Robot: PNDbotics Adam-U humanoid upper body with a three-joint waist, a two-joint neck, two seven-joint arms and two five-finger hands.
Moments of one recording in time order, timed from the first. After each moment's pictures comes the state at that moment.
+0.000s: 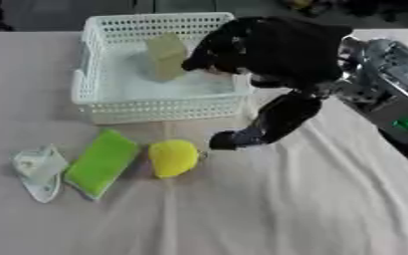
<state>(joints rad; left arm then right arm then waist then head) -0.32 0.54 0.06 -1.99 -0.22 -0.57 0.08 -0.64 -0.97 0.40 -1.98 0.64 -0.31 0.33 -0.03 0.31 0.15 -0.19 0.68</state>
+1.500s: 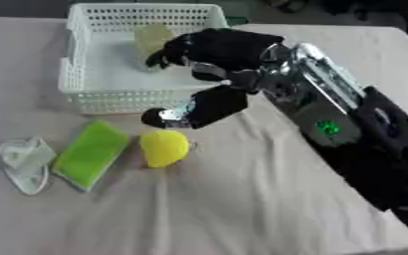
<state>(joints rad) -0.28 0.52 0.06 -1.99 -0.23 -0.52 0.05 -0.68 -0.62 0.39 -1.92 0.73 0.03 0.62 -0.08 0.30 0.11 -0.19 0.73</state>
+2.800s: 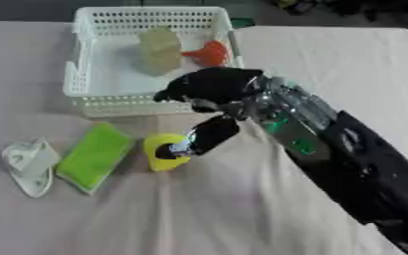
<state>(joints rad) -0.27 0.50 0.07 -1.99 -0.23 -0.52 0.04 -0.65 -0.56 0.45 -1.76 0.85 -0.11 0.64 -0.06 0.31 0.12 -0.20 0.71</state>
